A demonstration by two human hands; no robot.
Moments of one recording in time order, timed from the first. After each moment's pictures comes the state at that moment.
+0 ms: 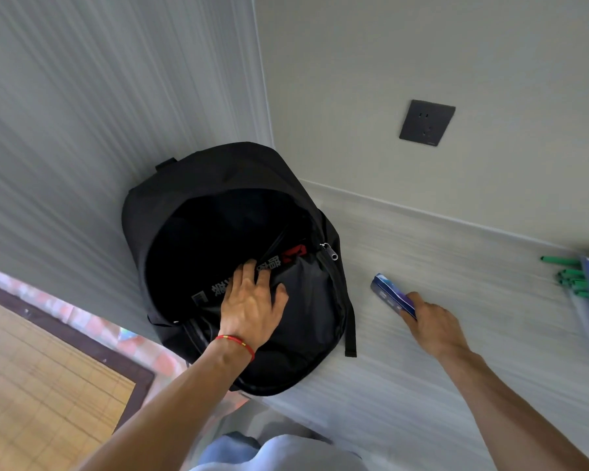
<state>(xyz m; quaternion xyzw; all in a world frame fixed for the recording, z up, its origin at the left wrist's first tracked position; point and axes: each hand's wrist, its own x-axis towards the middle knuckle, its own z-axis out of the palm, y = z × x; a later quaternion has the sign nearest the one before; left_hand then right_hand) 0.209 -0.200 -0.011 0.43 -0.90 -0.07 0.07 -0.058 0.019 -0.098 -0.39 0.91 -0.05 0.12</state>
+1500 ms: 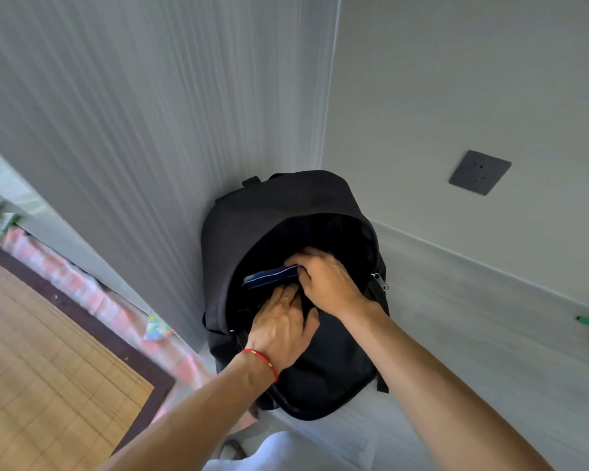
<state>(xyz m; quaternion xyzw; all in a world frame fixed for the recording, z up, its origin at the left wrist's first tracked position) 0.246 -0.226 -0.001 0.36 -0.93 -0.07 0.08 0.107 -0.215 0.042 -0.62 0.73 -0.25 0.13</state>
